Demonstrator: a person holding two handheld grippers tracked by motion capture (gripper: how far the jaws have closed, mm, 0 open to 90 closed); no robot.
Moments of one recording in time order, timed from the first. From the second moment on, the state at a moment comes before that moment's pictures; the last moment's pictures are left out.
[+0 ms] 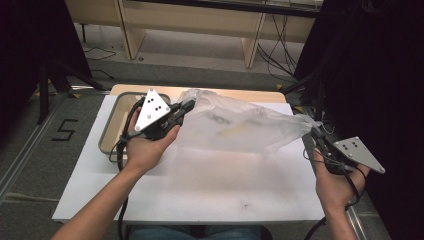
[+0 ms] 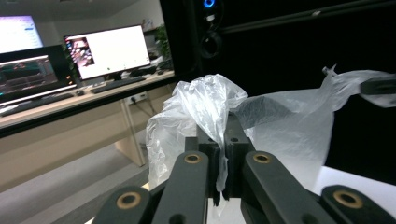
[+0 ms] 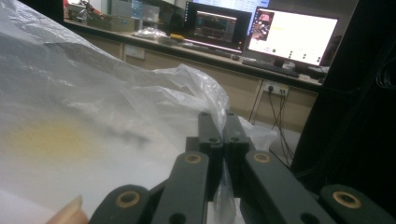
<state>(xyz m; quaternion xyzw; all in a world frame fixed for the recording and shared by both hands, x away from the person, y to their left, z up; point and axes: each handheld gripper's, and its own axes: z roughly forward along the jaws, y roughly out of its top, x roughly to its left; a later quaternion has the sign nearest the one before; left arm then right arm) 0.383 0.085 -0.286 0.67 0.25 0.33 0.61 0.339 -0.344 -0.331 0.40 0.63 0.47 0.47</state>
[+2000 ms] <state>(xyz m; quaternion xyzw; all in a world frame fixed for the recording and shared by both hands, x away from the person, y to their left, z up) 0.483 0.076 -0.365 0.71 0.38 0.30 0.52 0.430 -0.299 -0.396 0.44 0.67 0.42 0.42</state>
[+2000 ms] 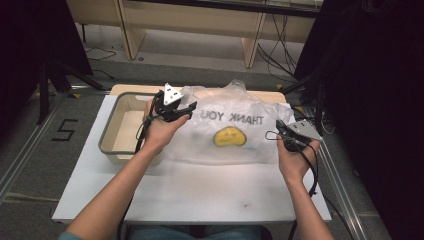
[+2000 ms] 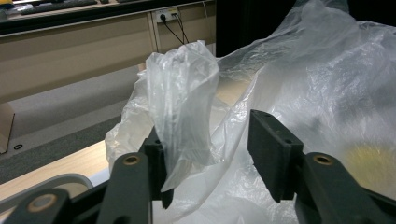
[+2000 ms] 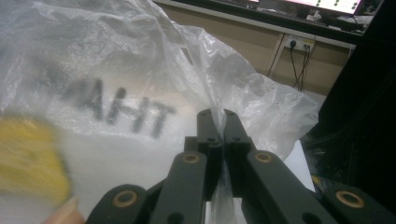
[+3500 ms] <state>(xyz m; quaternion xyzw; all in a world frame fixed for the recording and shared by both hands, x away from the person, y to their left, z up) 0.468 0.098 -0.381 0.71 0.41 0.30 0.49 0.423 -0.306 -0.385 0.44 0.64 0.44 0.45</state>
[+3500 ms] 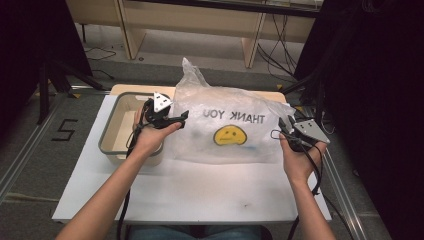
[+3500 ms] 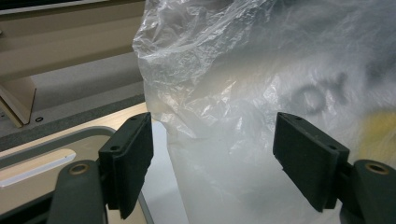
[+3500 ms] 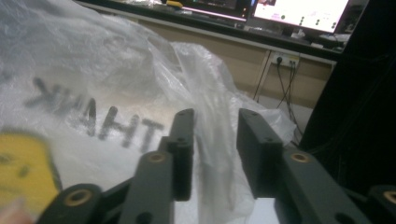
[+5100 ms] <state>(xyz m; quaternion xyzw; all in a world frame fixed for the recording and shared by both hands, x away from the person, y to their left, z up) 0.434 0.106 -0.391 0.73 0.39 0.29 0.48 0.390 -0.316 -0.388 0.42 0.67 0.48 0.39</state>
